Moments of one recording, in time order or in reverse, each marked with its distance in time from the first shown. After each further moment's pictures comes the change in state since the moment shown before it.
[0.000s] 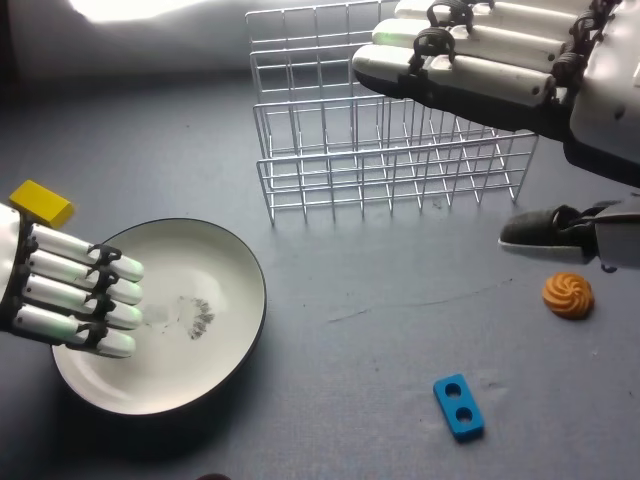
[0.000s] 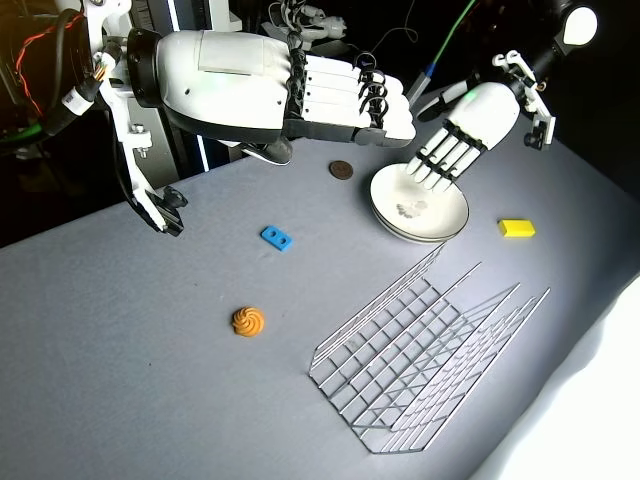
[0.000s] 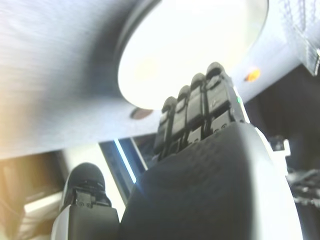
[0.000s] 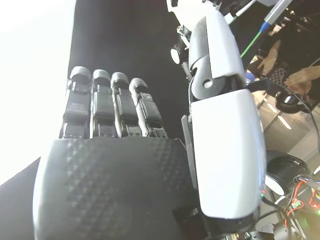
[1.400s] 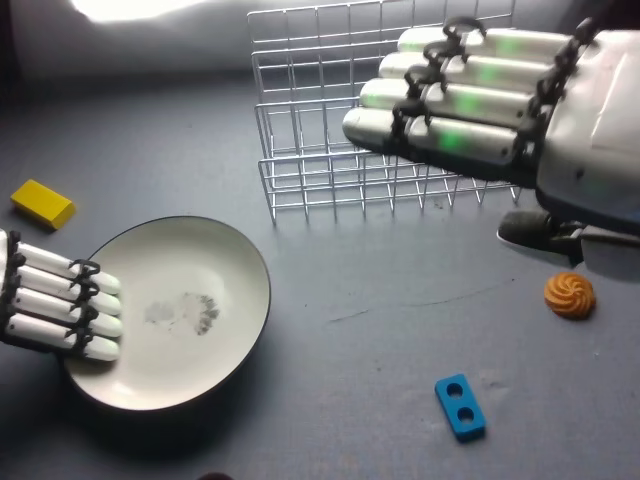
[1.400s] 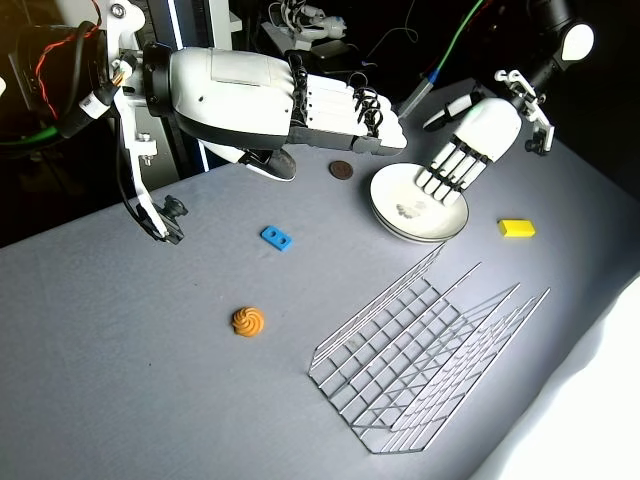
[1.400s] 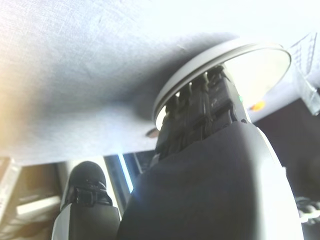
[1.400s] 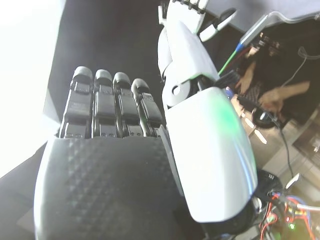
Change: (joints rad) left arm 0.100 -0.073 0.094 -0.054 0.030 -0.035; right arm -0.020 -0.040 0.000 -0.037 -0.076 -0.118
